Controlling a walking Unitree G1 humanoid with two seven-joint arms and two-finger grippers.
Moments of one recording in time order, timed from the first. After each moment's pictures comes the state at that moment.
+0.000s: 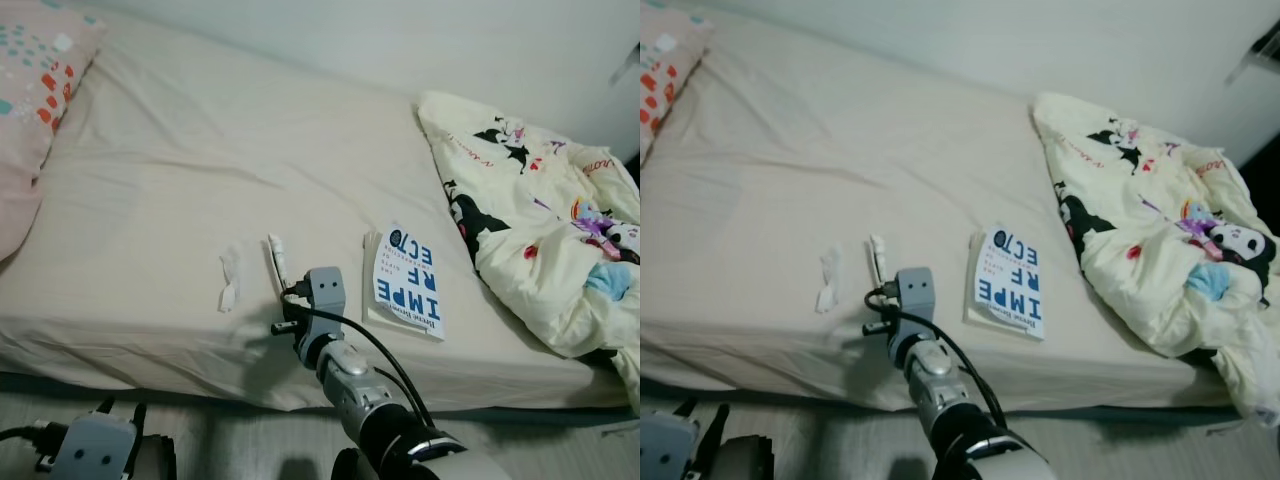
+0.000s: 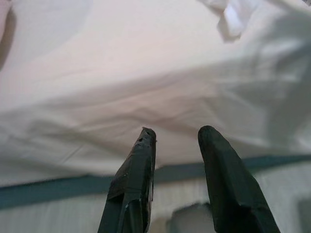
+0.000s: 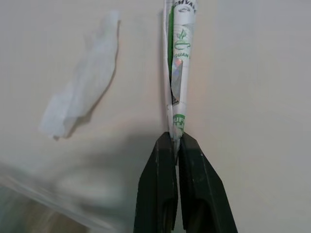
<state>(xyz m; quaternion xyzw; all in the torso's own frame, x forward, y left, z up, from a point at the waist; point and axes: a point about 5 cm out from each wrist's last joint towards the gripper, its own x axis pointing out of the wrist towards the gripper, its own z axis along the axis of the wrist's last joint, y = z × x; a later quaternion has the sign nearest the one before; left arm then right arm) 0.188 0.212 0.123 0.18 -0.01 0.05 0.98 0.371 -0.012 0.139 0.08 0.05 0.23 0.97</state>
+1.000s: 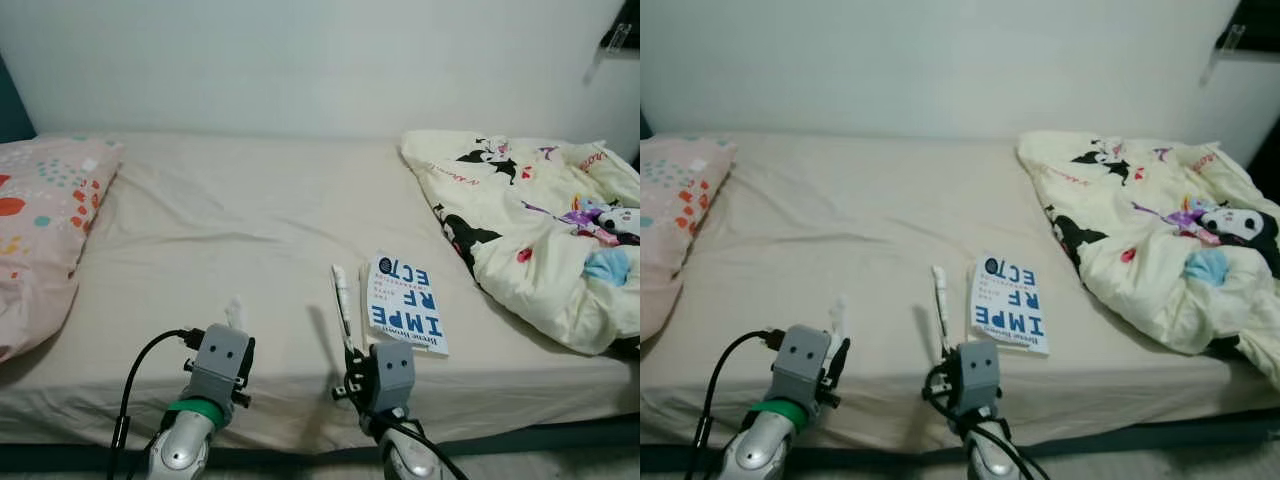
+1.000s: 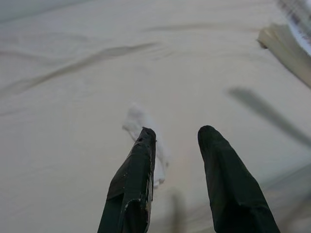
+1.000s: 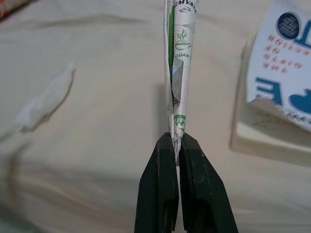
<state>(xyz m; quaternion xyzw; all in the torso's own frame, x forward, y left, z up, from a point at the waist) 0.300 0.135 0.105 0.11 -0.03 -0.05 0.99 0.309 -0.090 0.064 0.03 -0.01 0.15 0.99</state>
